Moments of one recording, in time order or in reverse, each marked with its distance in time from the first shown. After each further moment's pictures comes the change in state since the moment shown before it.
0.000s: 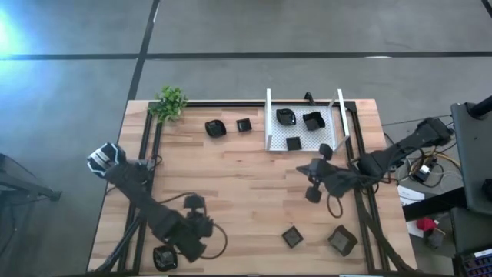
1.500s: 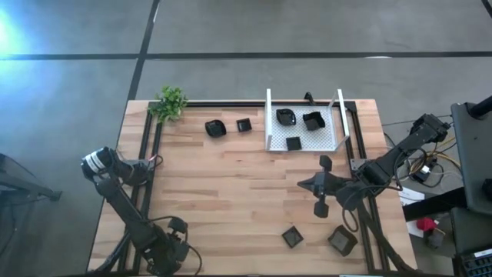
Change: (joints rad) left arm -0.226 0.001 -0.261 0.274 0.398 0.028; right arm 0.161 0.000 -0.003 0.096 -0.002 -0.001
